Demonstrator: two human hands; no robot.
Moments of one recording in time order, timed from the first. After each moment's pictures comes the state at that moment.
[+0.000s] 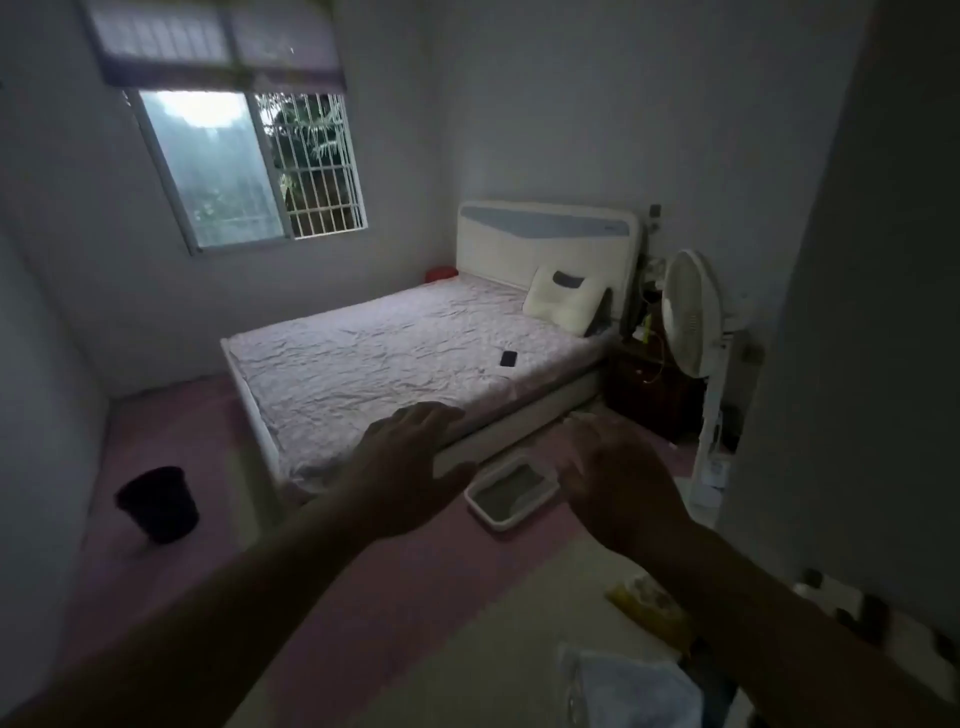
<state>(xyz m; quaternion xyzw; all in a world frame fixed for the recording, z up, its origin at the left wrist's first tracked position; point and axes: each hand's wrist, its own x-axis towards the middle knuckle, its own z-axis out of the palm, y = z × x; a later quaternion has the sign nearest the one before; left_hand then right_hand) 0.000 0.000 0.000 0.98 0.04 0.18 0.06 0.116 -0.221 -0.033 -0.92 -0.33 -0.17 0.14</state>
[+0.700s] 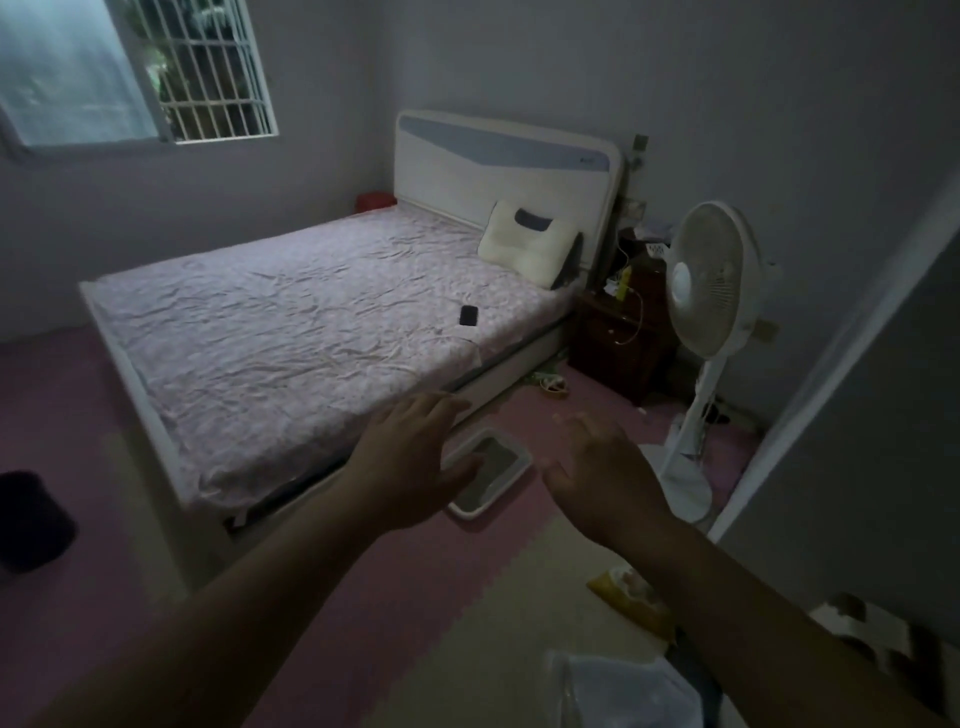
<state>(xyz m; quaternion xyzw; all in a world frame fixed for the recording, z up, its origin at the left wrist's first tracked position) 0.245 0.200 -0.072 0.98 0.01 0.13 0.12 0.316 -0.016 -0.081 -0.96 -0.25 -0.05 0.15</state>
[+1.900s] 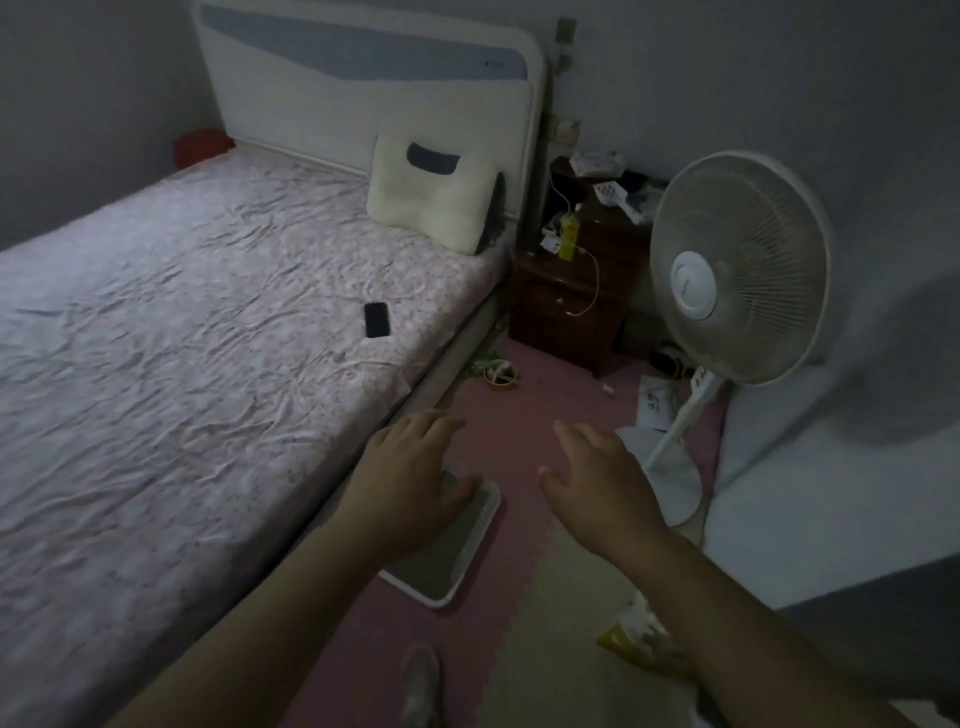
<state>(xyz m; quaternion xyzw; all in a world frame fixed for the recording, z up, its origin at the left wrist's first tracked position) 0.765 0.332 -0.136 0.98 -0.09 0.00 0.17 0.784 0.107 -0.150 -0.98 -0.08 0.06 0.17</state>
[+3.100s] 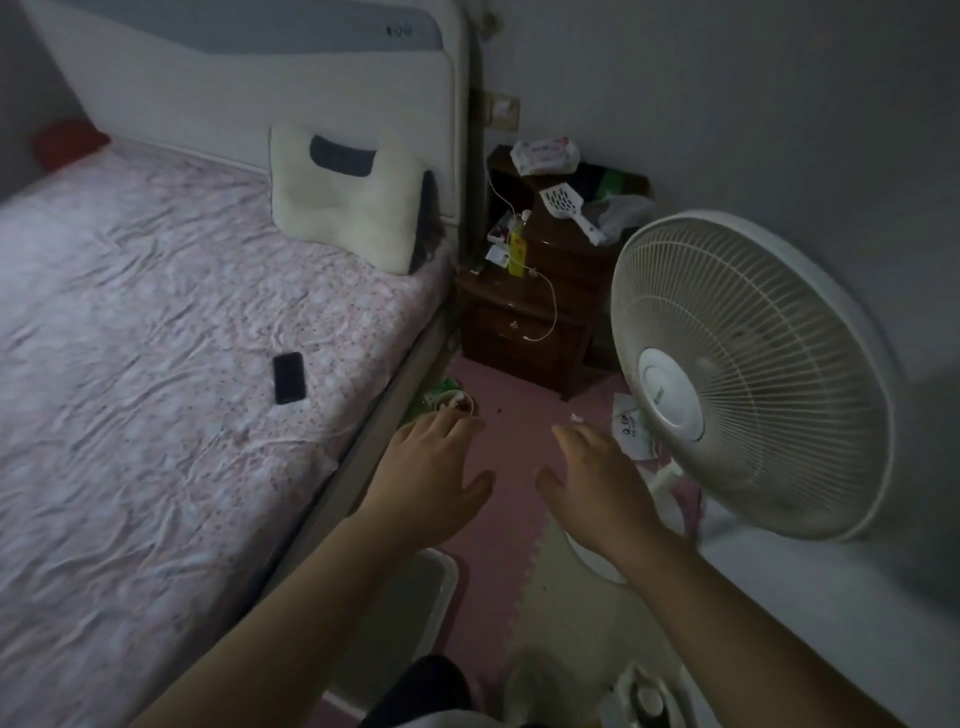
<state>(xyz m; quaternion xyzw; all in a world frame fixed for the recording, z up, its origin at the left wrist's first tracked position) 1.136 0.200 -0.176 0.97 -0.16 -0.06 0.14 1.122 -0.007 -0.182 -0.98 -0.01 0.11 0.19</state>
